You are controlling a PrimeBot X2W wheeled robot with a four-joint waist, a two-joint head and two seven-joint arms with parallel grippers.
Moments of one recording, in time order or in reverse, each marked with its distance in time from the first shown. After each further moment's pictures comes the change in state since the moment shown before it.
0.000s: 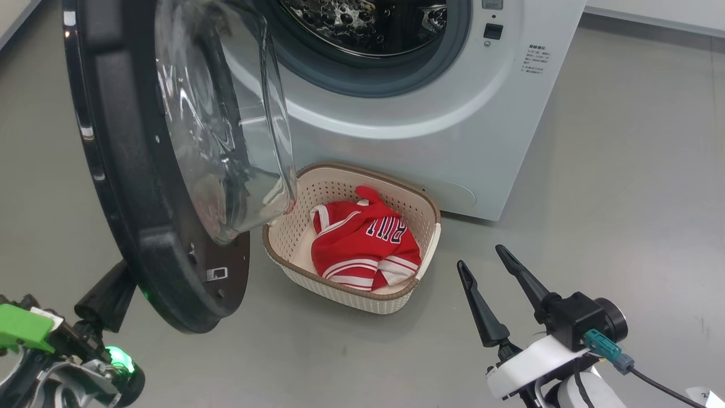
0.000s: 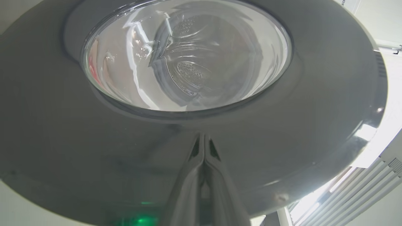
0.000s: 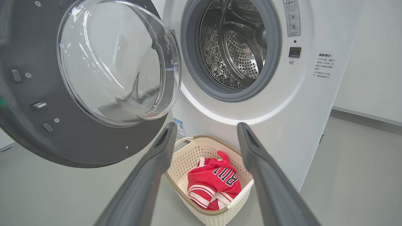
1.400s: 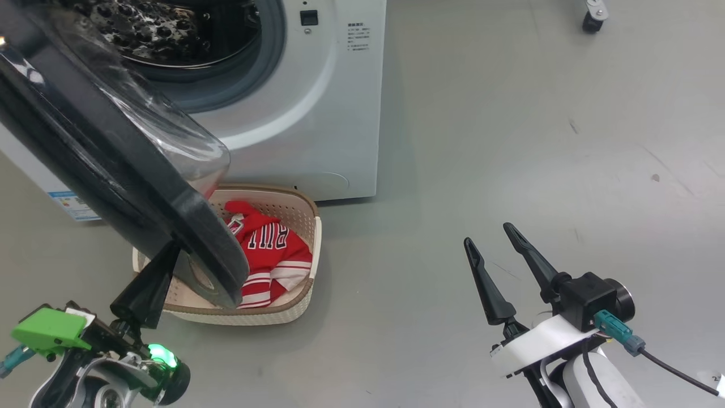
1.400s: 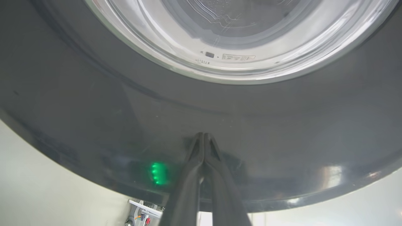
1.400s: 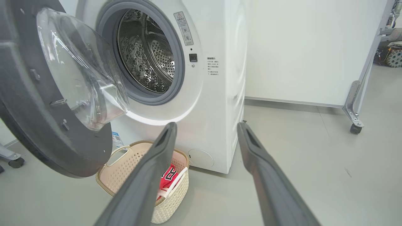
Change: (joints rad) left arm 0.053 0.007 -0.176 -0.028 -0.240 0.000 -0.204; right arm -0.044 0.001 -0.027 0.002 0.011 0.000 0.000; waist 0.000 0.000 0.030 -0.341
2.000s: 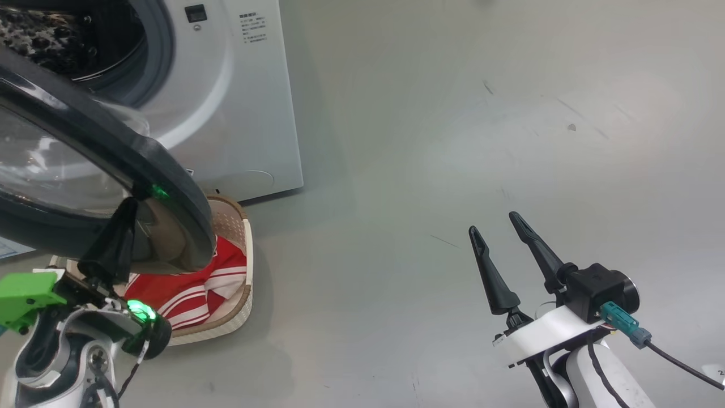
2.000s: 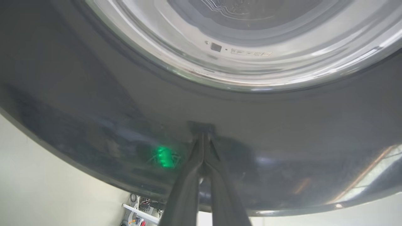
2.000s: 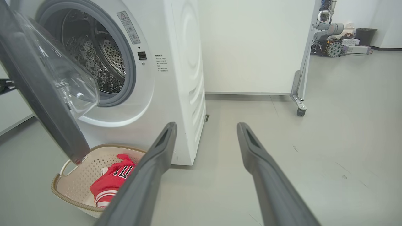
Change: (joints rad) left arm -0.136 -0.002 0.031 0.068 -0.009 0.000 -0.175; right arm -0.024 0.002 -0.017 -0.006 0.008 0.000 0.000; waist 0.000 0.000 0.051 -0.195
